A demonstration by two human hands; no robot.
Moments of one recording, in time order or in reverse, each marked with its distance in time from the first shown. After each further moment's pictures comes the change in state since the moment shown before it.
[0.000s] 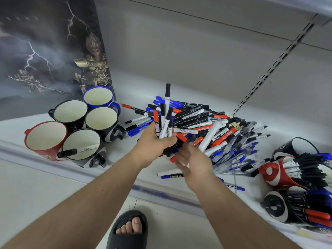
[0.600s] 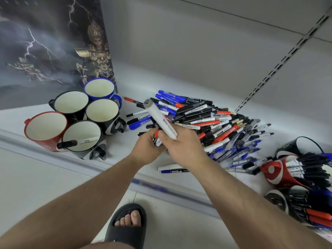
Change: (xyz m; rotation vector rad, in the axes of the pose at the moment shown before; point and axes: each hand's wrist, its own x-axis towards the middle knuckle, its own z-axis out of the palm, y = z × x) left_hand 0.007 -0.063 -0.015 0.324 0.113 0.005; right_hand -0.020 -0.021 0.025 -0.986 -0.371 -0.754
